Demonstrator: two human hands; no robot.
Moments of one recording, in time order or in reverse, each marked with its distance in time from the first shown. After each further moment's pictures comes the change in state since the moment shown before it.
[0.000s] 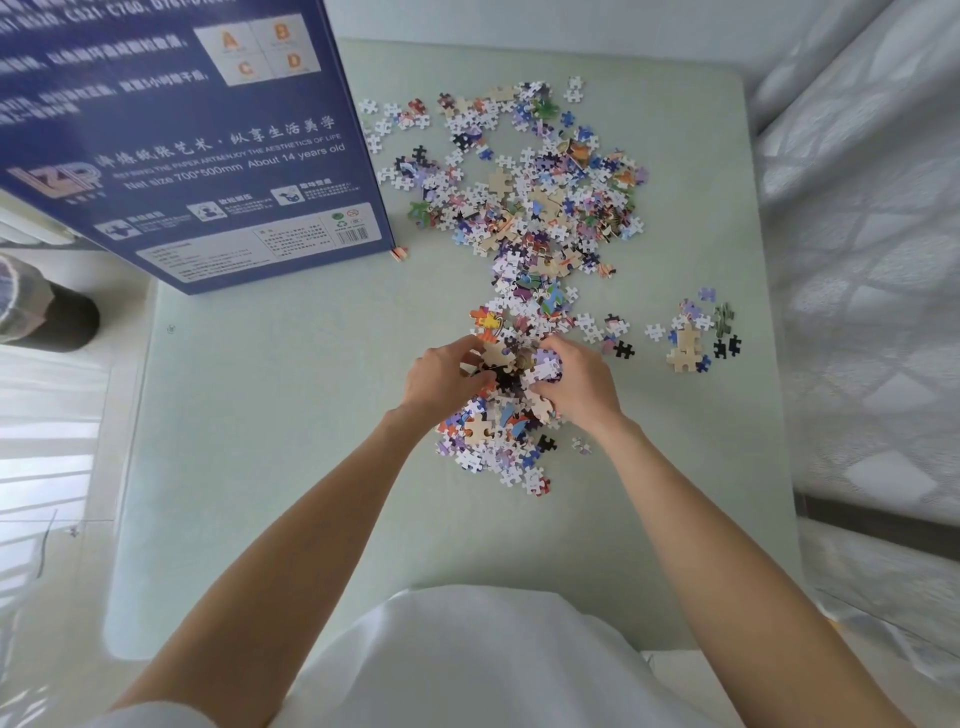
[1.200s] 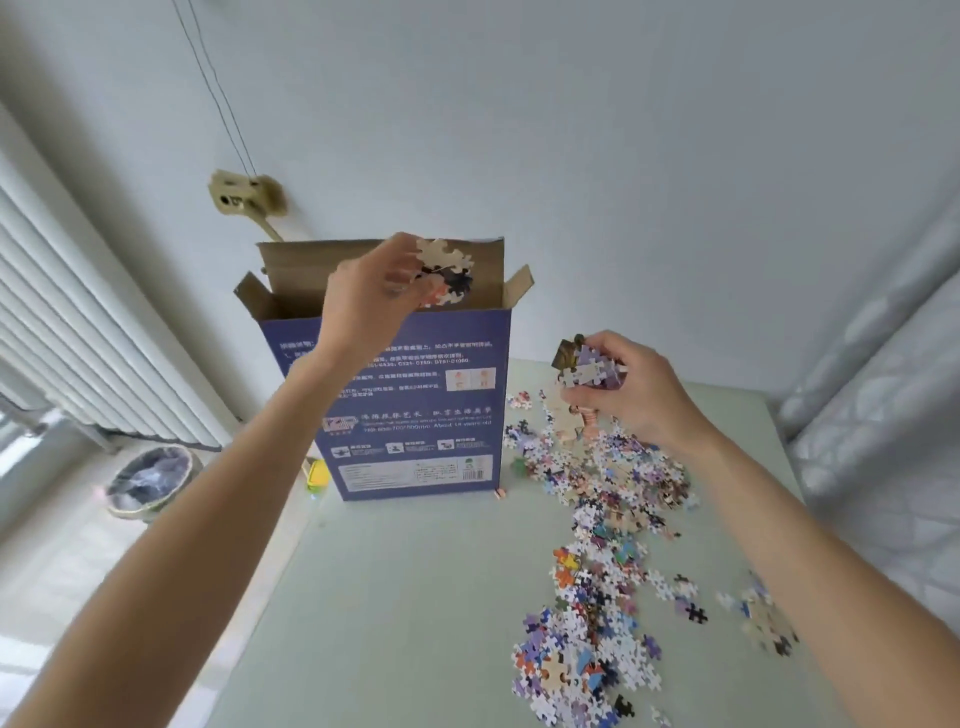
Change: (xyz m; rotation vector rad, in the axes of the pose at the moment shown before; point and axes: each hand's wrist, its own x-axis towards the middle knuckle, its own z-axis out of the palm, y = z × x) left_hand -0.093 0.100 -0.346 -0.025 0.942 0.480; right_hand -0.014 -0.213 -0.207 0.372 0.176 -0.588
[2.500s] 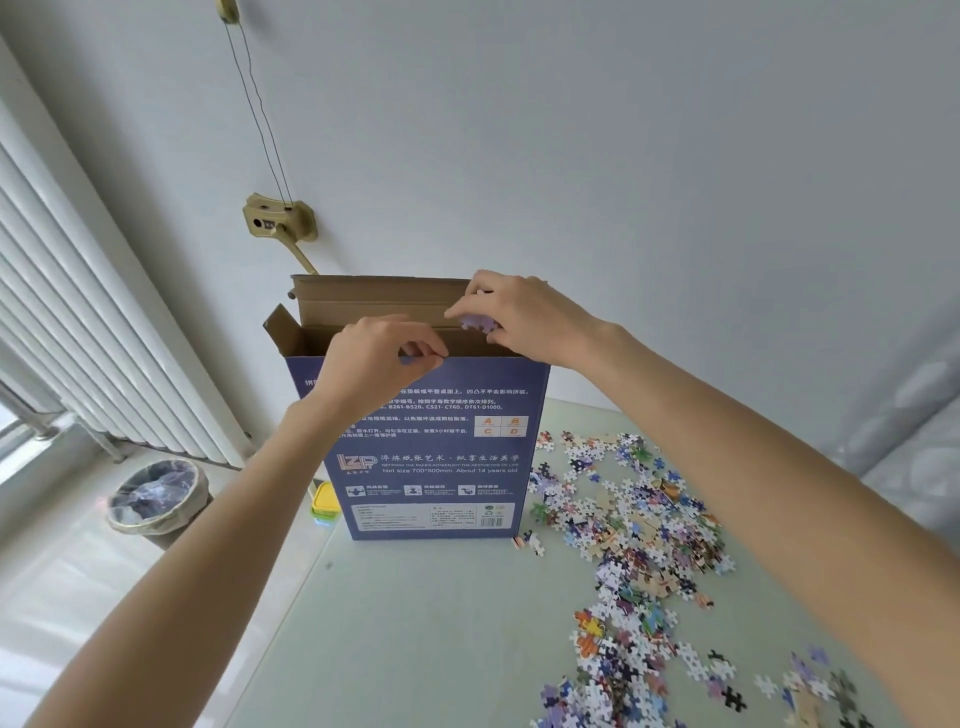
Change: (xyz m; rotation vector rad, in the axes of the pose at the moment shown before) left_hand 0.008 -0.057 -0.008 0.294 -0.160 0.157; right_hand 0.154 -0.072 0.061 -0.713 -0.259 -0.658
